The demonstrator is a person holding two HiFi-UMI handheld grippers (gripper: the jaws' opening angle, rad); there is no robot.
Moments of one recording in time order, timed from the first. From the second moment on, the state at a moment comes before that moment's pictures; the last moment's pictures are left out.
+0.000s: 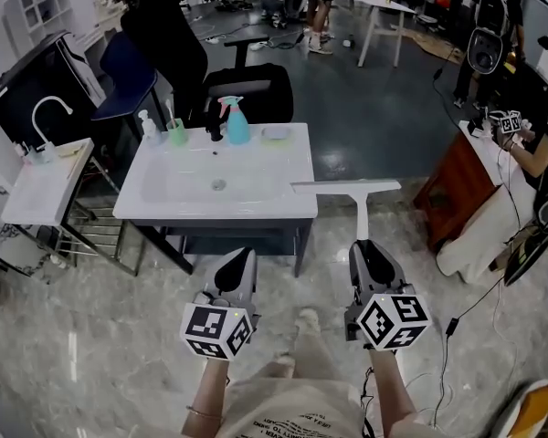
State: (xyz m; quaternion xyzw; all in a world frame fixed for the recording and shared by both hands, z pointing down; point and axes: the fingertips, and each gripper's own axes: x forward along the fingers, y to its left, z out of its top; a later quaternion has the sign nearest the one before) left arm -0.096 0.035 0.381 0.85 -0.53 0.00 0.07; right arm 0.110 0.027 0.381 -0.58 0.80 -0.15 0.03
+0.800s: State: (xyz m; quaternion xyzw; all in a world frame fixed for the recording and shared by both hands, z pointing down) left arm -0.088 -0.139 0.402 0.84 -0.54 0.02 0.11; right arm 0.095 -0.164 0.399 -0.55 0.82 -0.17 0.00
